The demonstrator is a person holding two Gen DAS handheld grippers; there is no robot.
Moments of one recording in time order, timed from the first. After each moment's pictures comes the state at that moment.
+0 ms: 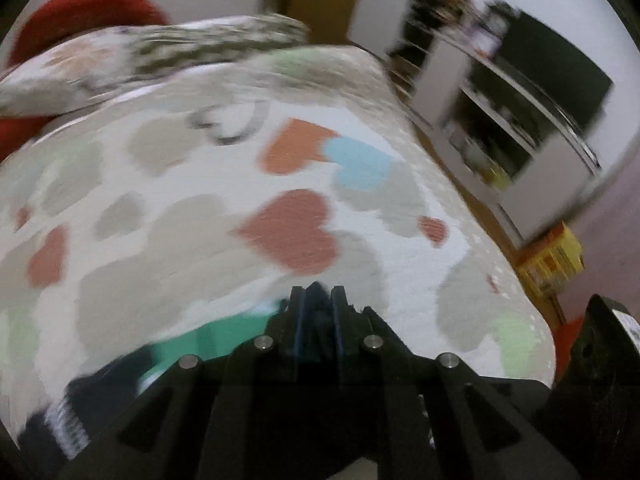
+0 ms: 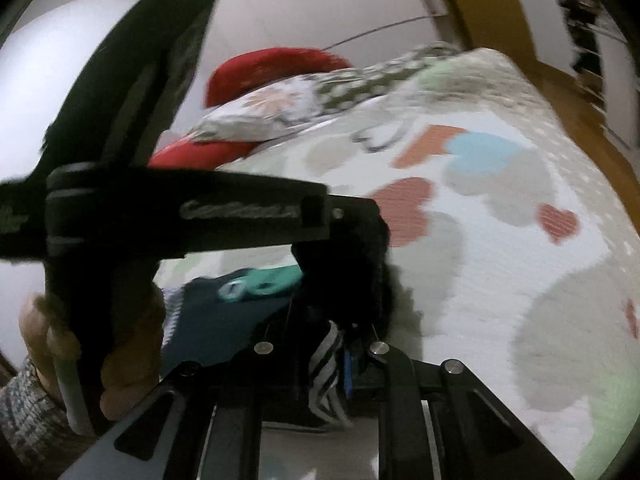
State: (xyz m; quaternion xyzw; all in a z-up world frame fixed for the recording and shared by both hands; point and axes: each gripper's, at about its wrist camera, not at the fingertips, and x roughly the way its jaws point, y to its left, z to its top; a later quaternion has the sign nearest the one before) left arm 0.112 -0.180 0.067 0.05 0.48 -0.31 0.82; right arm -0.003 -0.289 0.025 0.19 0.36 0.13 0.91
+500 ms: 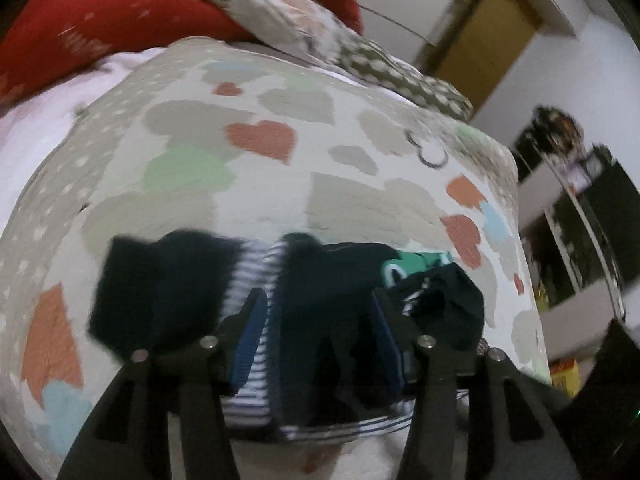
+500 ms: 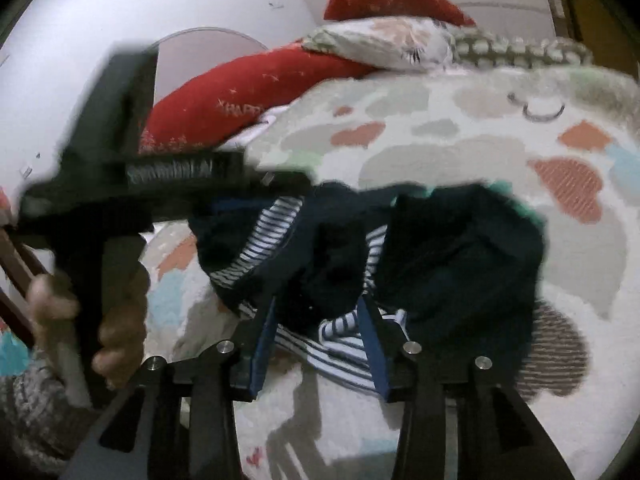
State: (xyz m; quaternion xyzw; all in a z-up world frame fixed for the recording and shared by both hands) left arm 0.066 0.027 0.039 -0.14 0.47 -0.12 0.86; right arm -0.017 -0.171 0.022 0.08 0.41 0.27 0.87
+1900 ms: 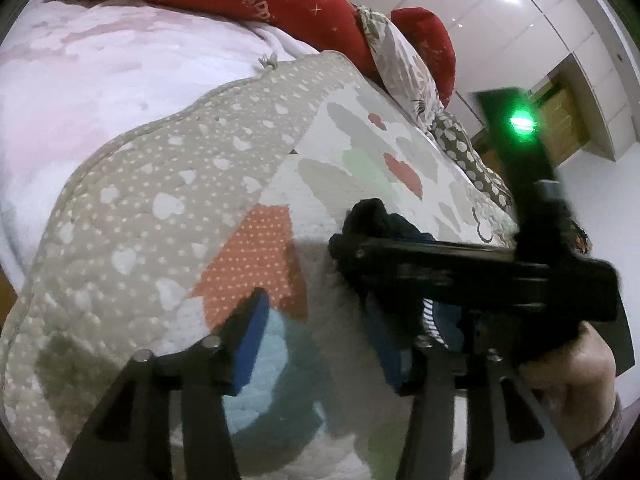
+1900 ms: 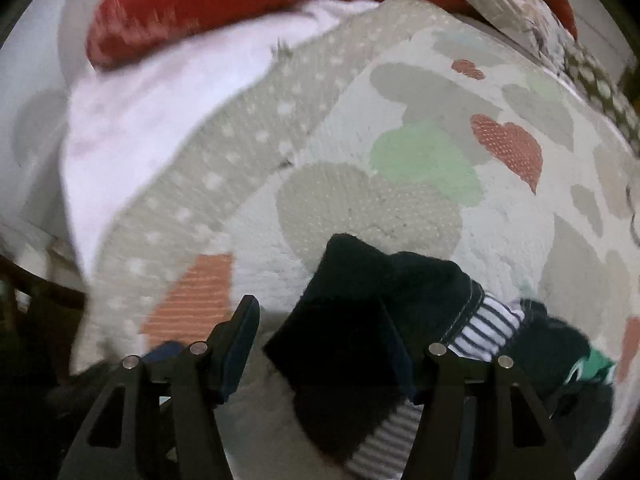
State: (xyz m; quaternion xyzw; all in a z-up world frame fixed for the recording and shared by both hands) left arm -0.014 0.191 -0.005 -0.30 0.42 -0.04 0.85; right arm 0.108 0.082 -0.002 -0.13 0.57 0.24 0.77
